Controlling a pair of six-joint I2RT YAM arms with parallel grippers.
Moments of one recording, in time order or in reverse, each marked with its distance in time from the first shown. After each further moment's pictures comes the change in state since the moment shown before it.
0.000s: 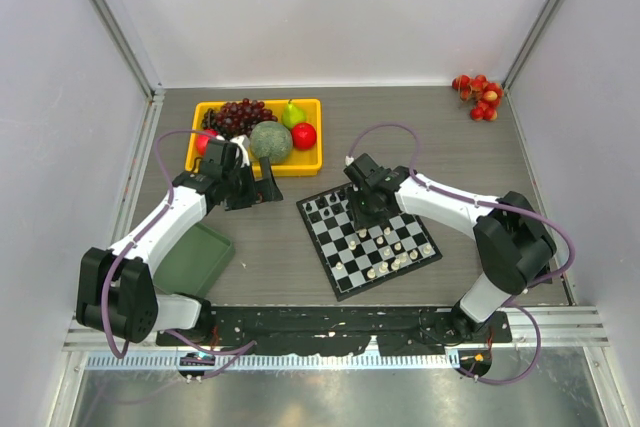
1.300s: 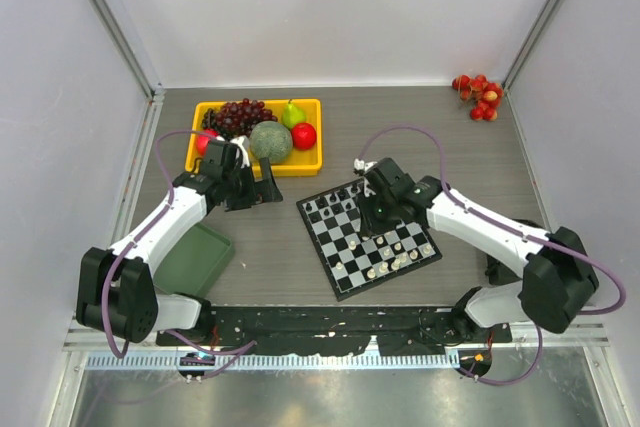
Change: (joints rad) left arm 0.000 0.000 -0.005 0.001 0.000 0.000; right arm 0.000 -0.245 -0.084 -0.037 -0.106 -0.074
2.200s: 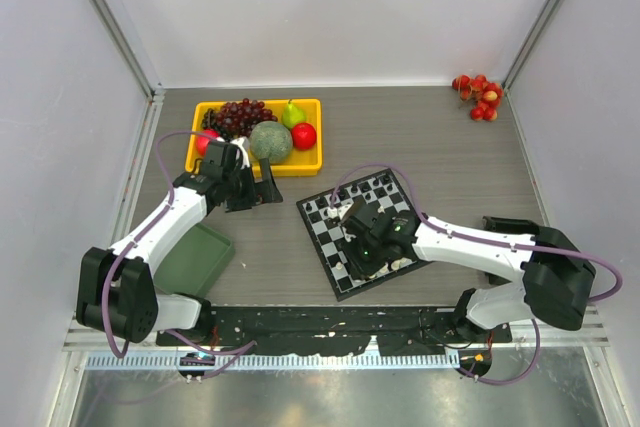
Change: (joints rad) left arm 0.000 0.000 -0.006 0.001 0.004 -0.005; right arm 0.286 -0.031 -0.153 0.033 -0.029 0.007
